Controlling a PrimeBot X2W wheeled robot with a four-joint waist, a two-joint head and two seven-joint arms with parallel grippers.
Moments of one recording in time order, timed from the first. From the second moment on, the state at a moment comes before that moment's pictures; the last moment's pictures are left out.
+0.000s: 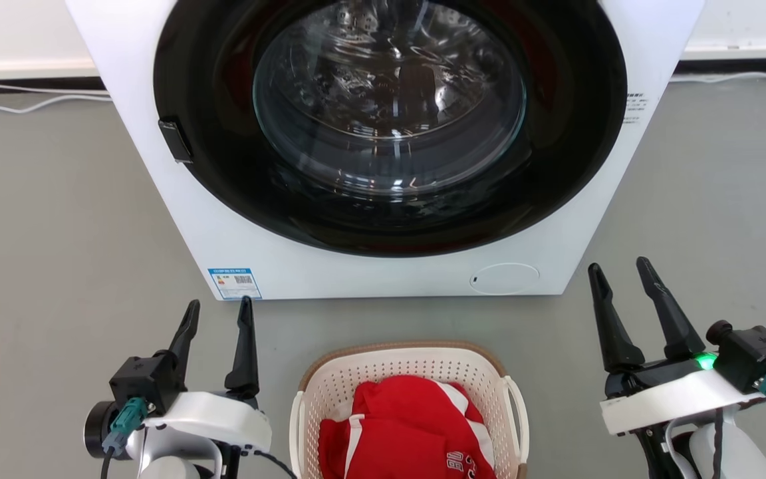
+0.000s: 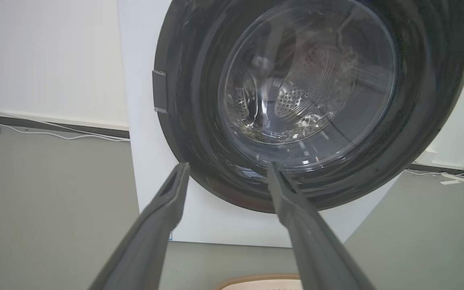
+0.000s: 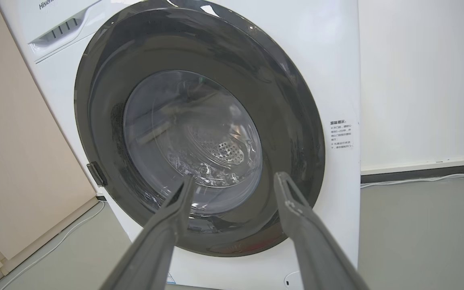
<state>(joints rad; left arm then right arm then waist) -0.11 0.04 -0.07 0.23 -0.25 0.01 -0.26 -0.14 -0.18 0.12 0.17 0.39 0.12 -0.26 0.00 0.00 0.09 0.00</state>
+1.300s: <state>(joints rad) -0.05 0.04 -0.11 0.16 -0.25 0.06 -0.26 -0.10 -0.18 0.07 0.18 0.34 0.12 -0.26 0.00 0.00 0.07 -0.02</state>
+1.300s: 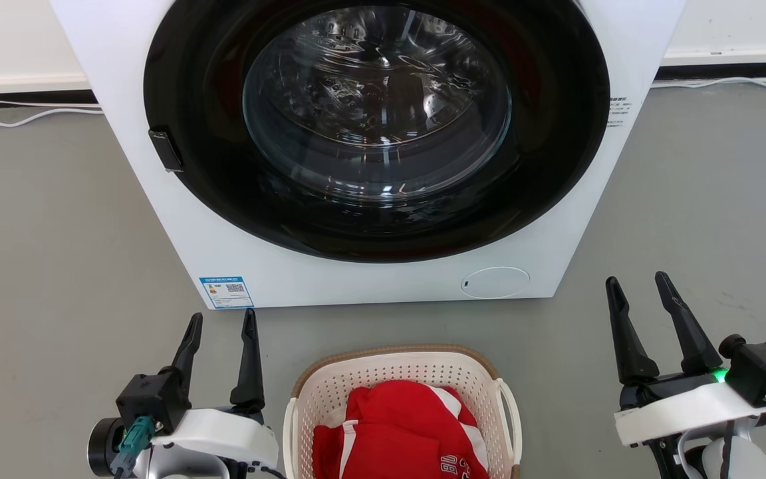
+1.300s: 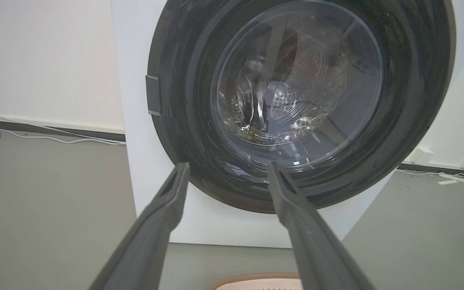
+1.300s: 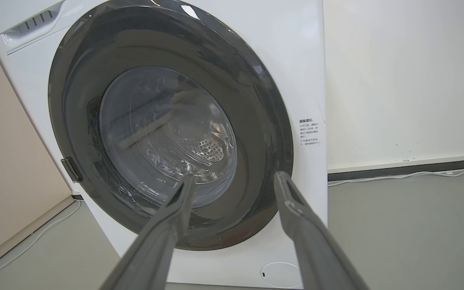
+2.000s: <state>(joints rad) -0.07 0.04 -0.13 0.18 -0.27 0.08 -0.26 -0.11 -0.18 0.08 0.20 0.35 0.12 -0.26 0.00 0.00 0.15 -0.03</state>
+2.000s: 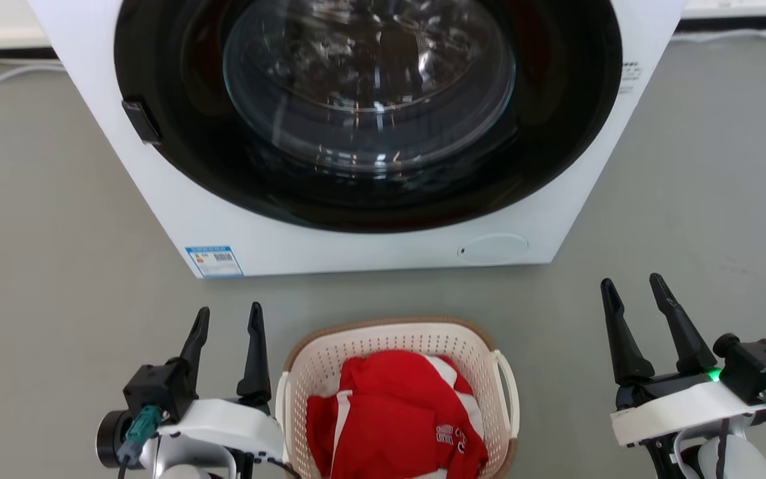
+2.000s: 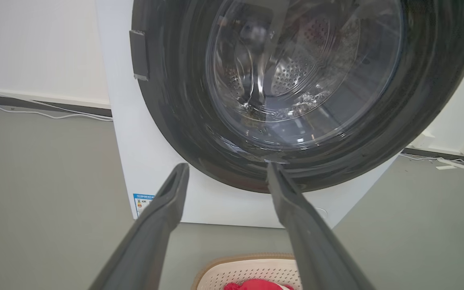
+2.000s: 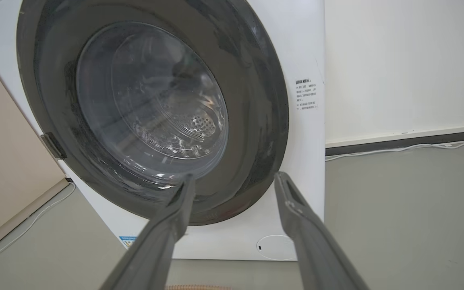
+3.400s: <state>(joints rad) -0.57 0.03 -0.27 0.83 -0.49 0.05 -0.26 -0.47 -0.27 0.34 0.68 0.56 0.12 -0.26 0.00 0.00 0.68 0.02</state>
